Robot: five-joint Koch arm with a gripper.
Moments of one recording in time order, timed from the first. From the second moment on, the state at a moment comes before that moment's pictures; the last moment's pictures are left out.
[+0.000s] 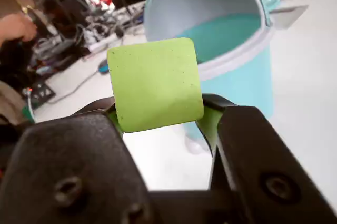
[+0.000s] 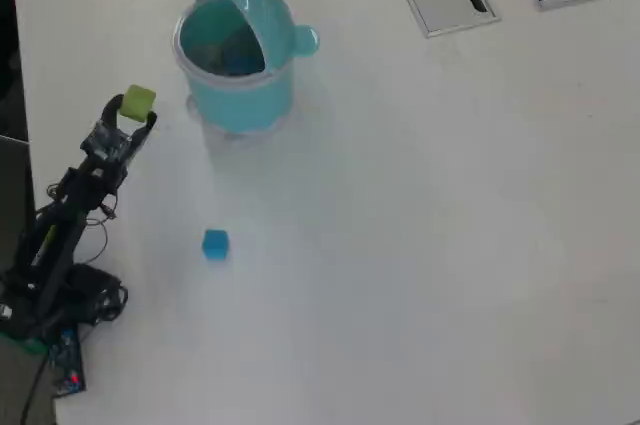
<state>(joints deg) -50.8 130.6 119.4 16.3 -67.1</state>
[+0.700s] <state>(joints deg) -50.9 94.2 81.8 11.1 -75.8</state>
